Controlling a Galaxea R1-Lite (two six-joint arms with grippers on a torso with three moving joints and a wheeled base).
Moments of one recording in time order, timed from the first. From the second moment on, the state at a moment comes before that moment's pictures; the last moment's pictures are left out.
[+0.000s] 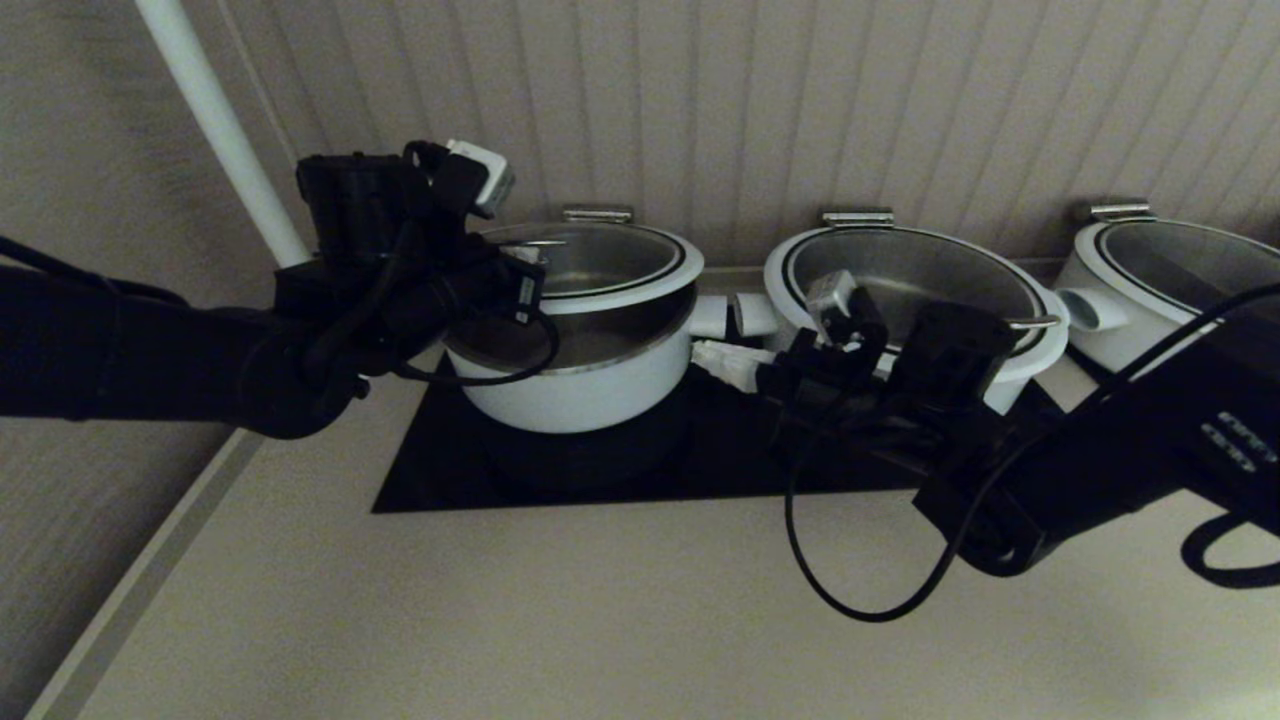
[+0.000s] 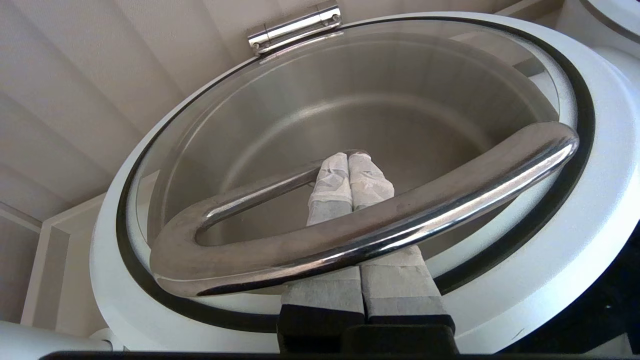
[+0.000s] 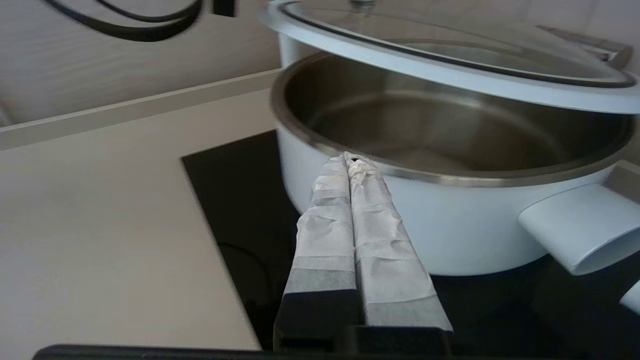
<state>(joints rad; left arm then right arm) -0.37 1.88 -1.22 -0.60 0.08 0.24 0.47 2.13 -0.99 -1.34 0.59 -0.02</state>
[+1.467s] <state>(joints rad) -0.37 1.86 -1.22 -0.60 0.09 0.23 0.49 2.29 -1.30 -1.30 0.50 -0.03</state>
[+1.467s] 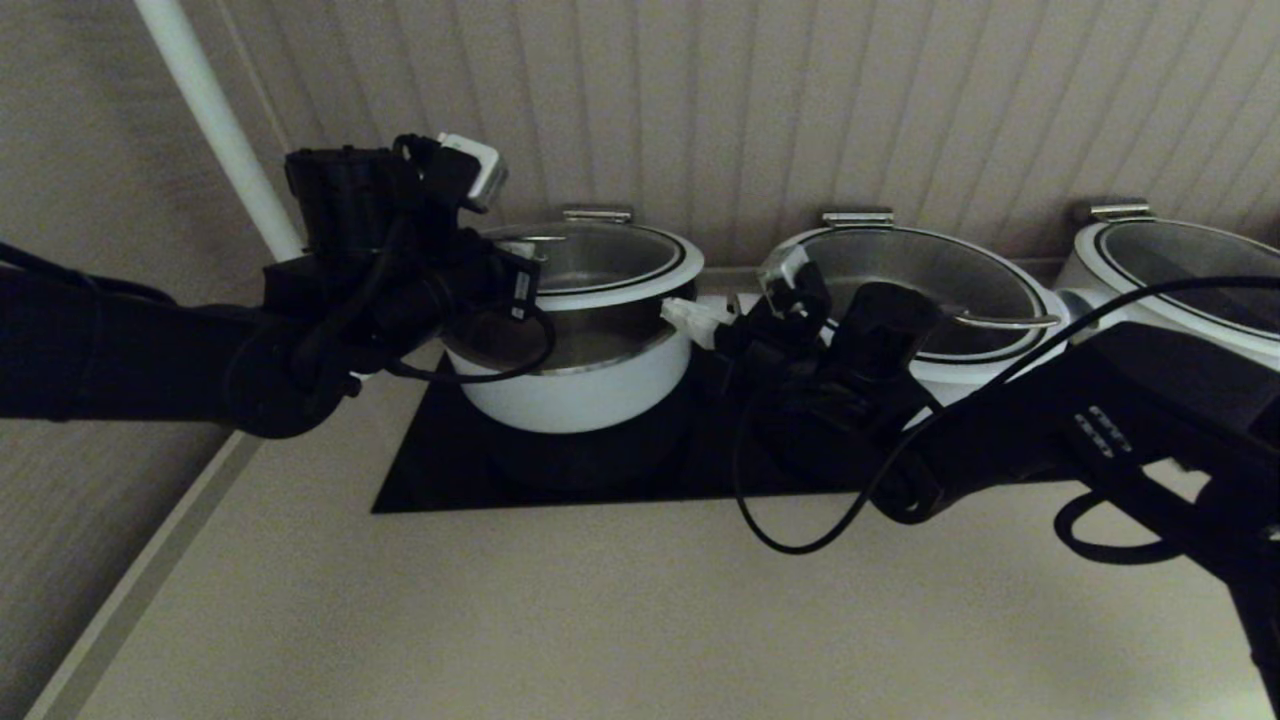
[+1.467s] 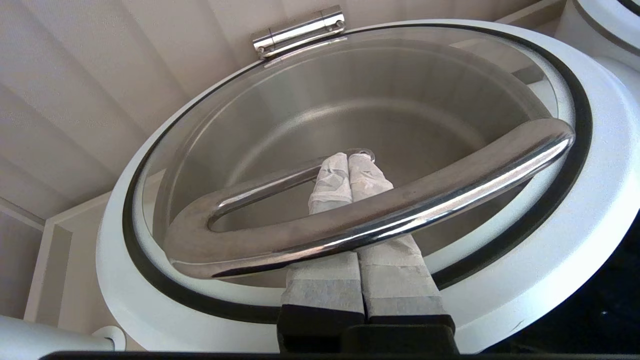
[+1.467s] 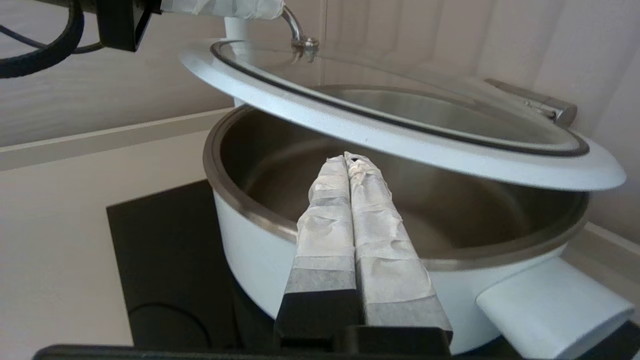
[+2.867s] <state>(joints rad) -0.37 1.85 -1.22 -0.61 0.08 0.24 0.53 2.39 -1.48 -1.28 0.45 -0.03</state>
